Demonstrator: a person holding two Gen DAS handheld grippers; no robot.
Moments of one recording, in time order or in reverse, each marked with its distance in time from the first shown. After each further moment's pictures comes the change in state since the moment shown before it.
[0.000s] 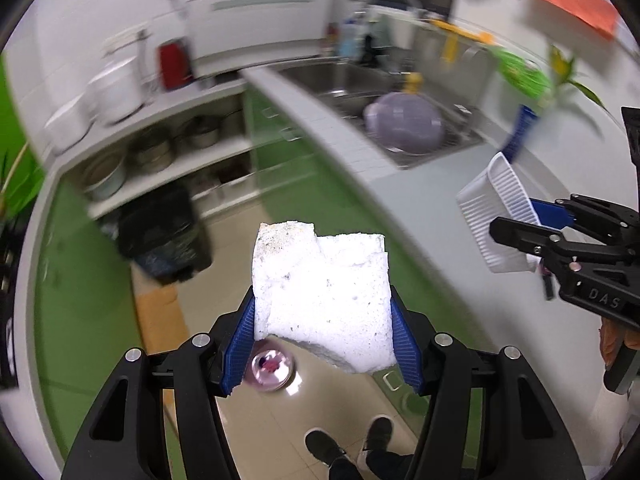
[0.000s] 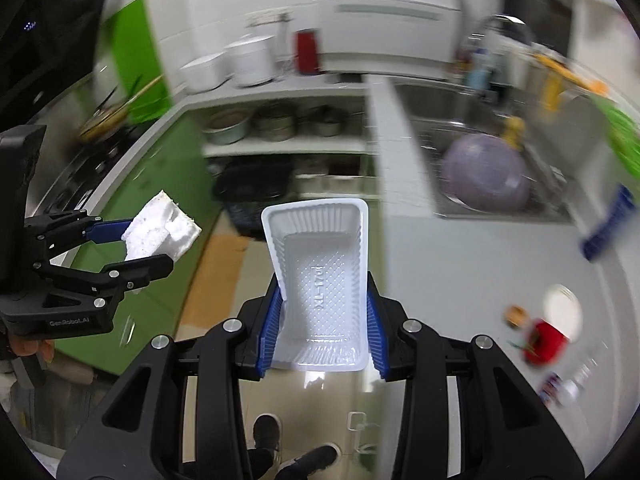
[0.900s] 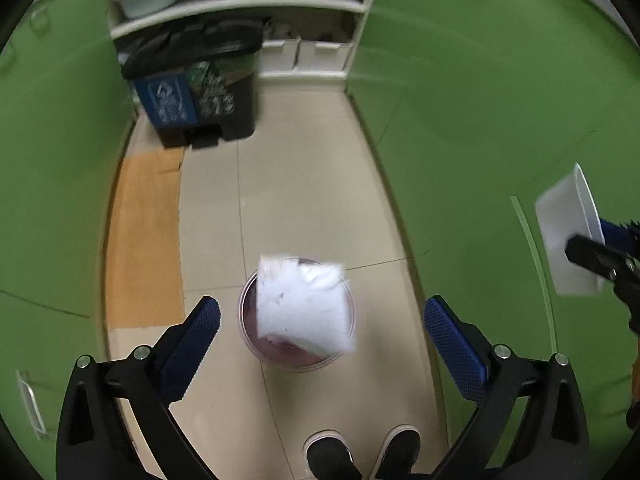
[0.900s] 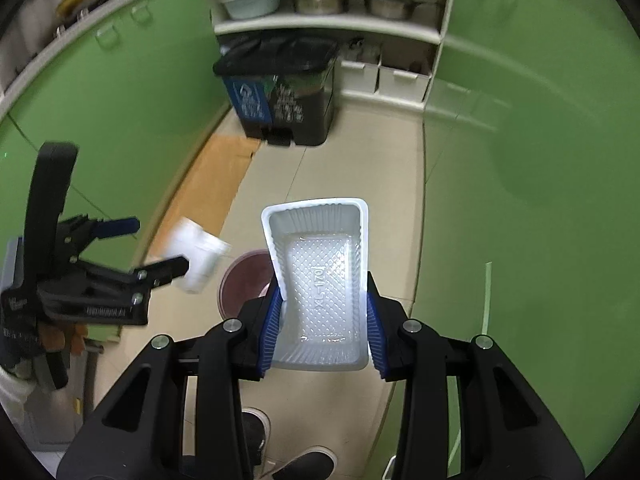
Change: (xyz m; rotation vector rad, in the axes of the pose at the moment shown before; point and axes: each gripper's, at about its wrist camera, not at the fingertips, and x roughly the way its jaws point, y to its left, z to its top) left arm 0.410 0.204 -0.231 -0.336 0.191 0.056; right arm 0.427 0.064 -0.174 -0.119 0.235 0.054
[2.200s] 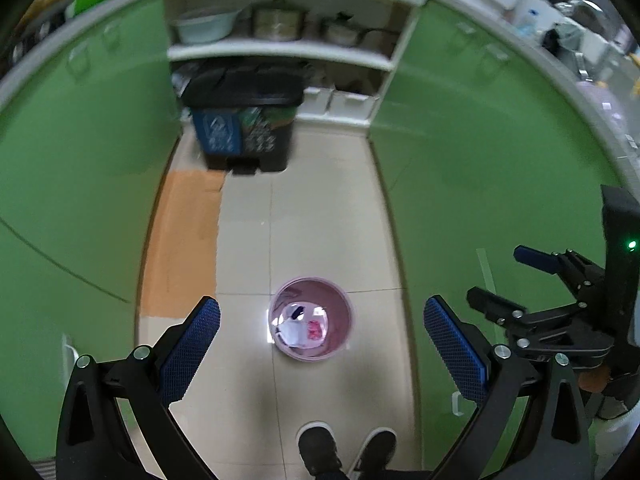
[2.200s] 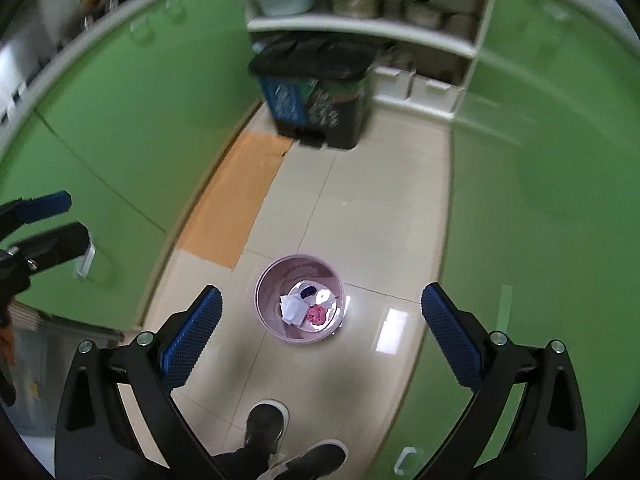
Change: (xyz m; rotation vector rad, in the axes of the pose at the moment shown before) left arm -0.195 -0.007 0.015 -0.083 -0.108 0.036; right arm -0.075 0.042 0.041 -0.030 0.011 0.056
